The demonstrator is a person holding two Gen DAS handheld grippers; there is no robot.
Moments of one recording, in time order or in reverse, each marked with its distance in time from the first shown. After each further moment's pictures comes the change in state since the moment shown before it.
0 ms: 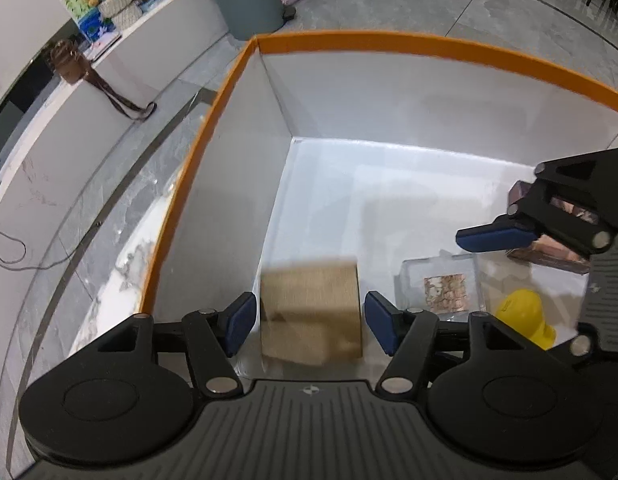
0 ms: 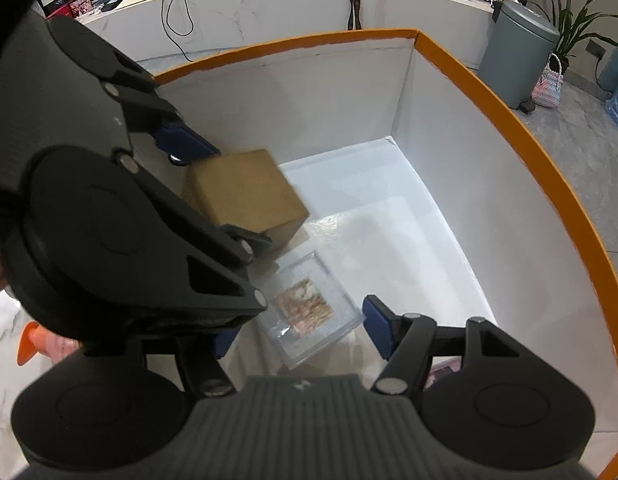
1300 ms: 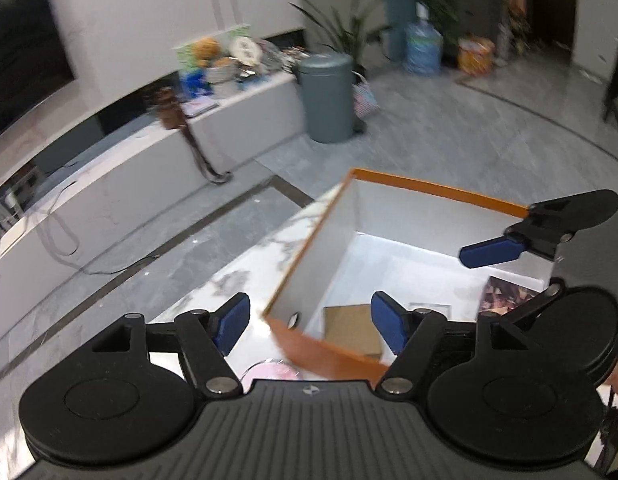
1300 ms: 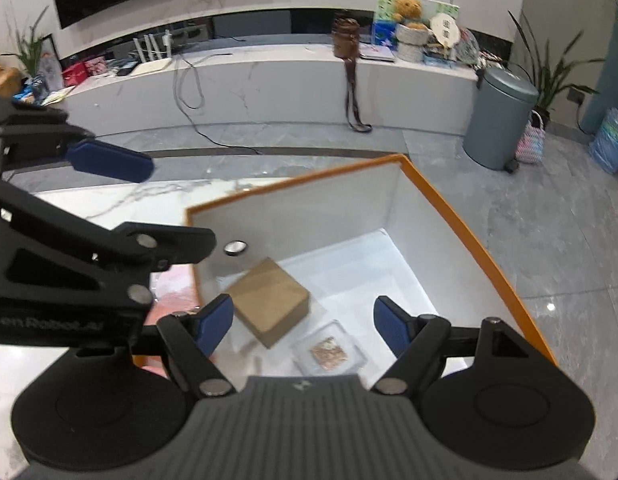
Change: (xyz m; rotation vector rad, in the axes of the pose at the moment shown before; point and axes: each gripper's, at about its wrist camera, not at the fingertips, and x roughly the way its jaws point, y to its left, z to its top) left arm -0.130 0.029 -0.066 -0.269 -0.339 0.094; right arm -0.094 0.037 0.001 0.002 -0.223 0.004
